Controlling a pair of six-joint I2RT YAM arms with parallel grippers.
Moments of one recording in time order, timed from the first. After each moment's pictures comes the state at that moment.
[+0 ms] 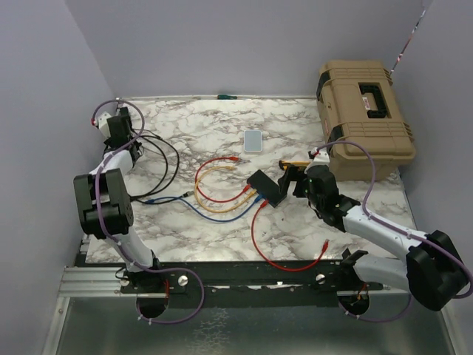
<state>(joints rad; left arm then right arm) 0.22 1.78 1.10 0.02 -0.26 -0.50 0.58 1.14 0.51 0.14 0.26 0.45</state>
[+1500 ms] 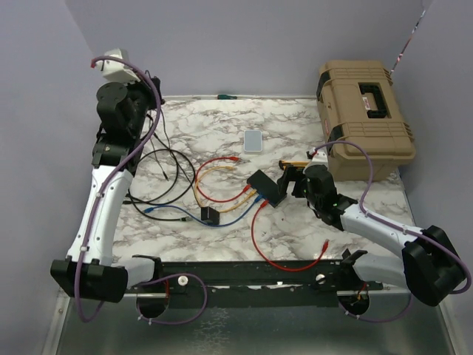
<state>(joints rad) -0.11 1.19 1.42 -0.10 -0.06 -0.36 0.58 1.18 0.51 0.16 0.26 0.45</state>
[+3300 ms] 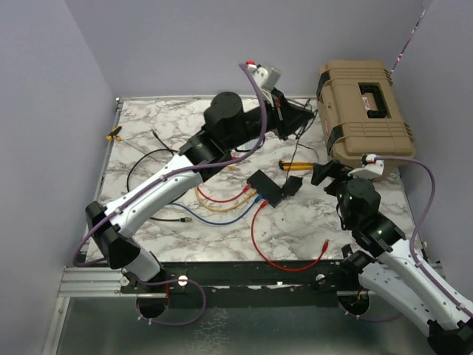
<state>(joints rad) -0.86 1.53 1.74 0.02 0.24 -0.45 0.58 0.62 0.57 -0.16 0.59 0.54</state>
